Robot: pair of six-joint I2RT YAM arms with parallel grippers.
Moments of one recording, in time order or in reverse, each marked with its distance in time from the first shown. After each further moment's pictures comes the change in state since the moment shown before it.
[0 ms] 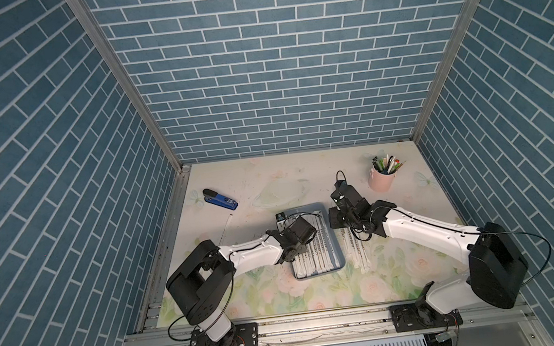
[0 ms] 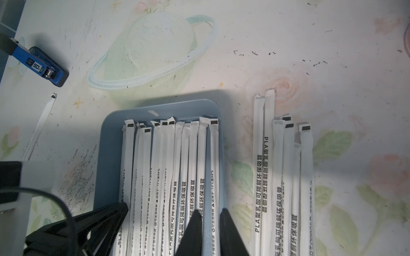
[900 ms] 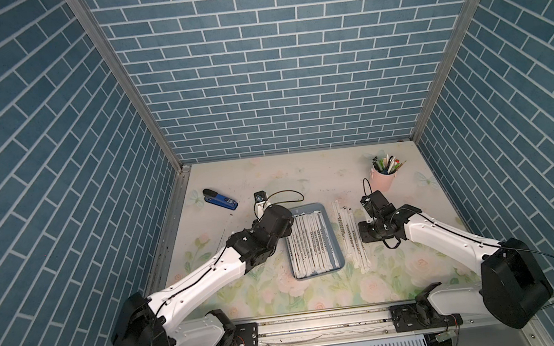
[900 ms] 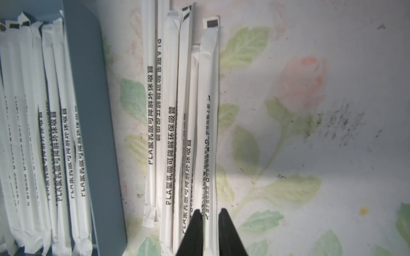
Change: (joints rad) left arm 0.086 -0.473 -0.038 -0.022 -0.171 0.260; right arm -0.246 -0.135 -0.206 -0.220 -0.144 -0.219
